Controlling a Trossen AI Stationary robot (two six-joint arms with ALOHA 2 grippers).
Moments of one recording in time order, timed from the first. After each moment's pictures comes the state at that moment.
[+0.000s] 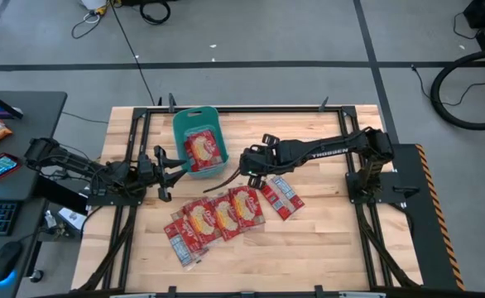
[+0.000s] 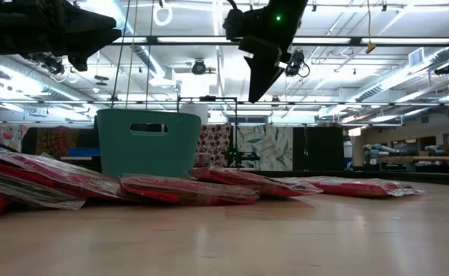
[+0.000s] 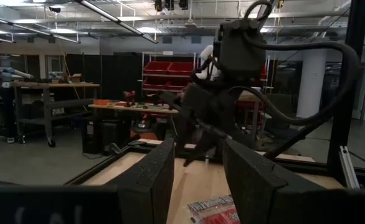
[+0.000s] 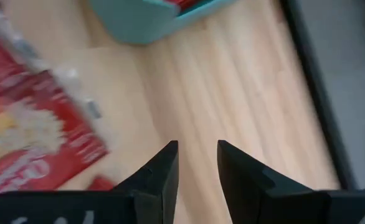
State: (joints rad) left arm -0.28 0.54 0.03 0.80 -0.53 0.06; right arm 0.05 1.84 1.59 -0.97 0.48 0.27
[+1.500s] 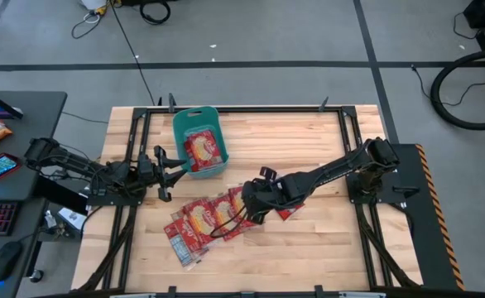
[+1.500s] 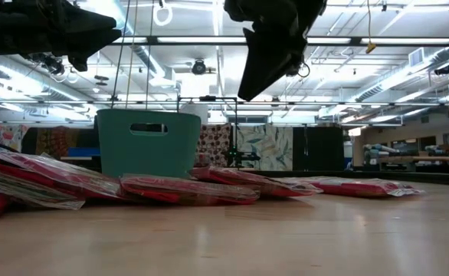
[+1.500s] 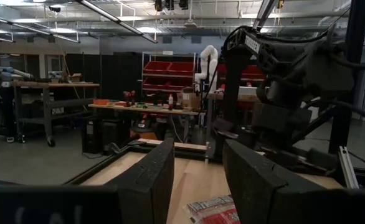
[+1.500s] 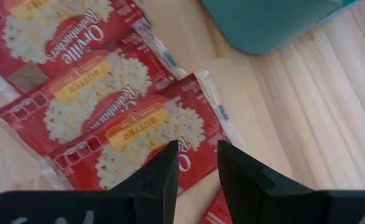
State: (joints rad) left arm -0.28 0.54 0.03 0.80 -0.53 0.06; right arm 0.29 1.85 1.44 -0.70 0.45 0.47
